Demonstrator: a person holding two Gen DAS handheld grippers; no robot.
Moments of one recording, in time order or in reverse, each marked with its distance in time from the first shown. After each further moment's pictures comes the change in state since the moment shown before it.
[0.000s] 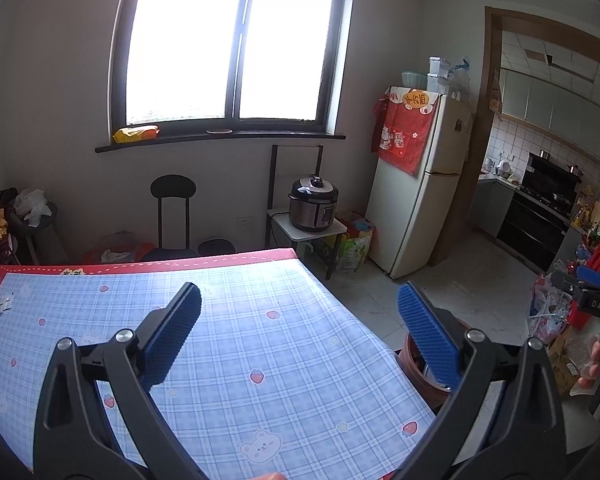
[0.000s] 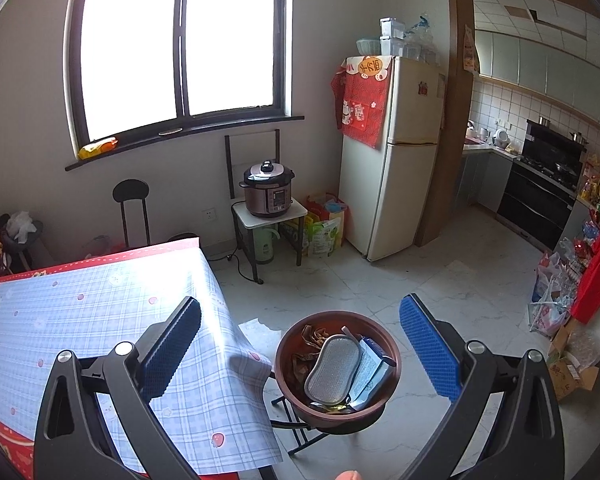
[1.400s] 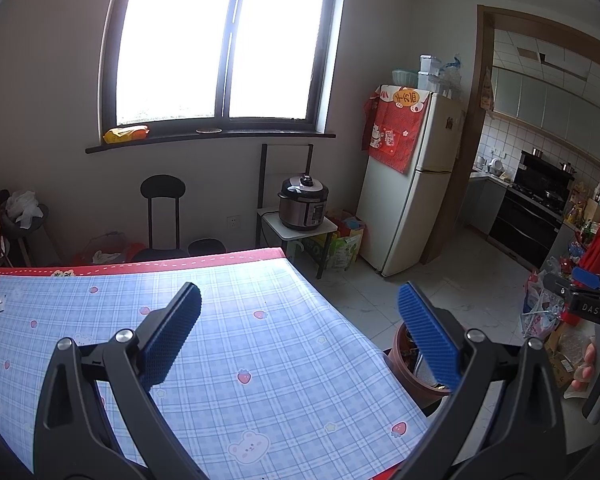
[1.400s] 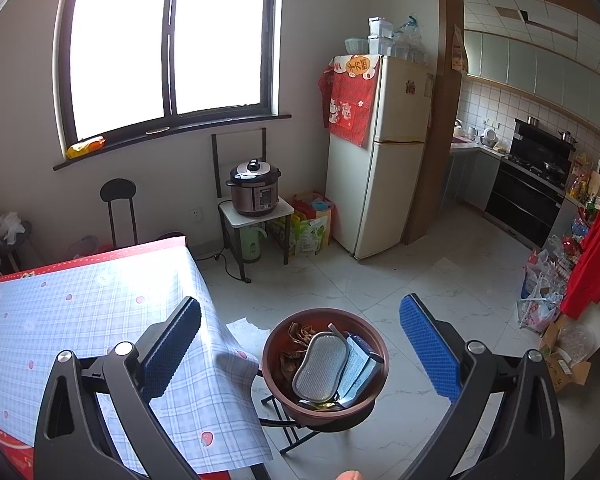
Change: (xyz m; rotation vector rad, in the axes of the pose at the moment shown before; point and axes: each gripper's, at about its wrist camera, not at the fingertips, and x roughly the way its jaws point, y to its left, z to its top) left arm 0.001 -0.009 0.002 0.008 0.007 -0.028; right arm 0.000 -0.005 -0.001 0.006 0.003 -0.043
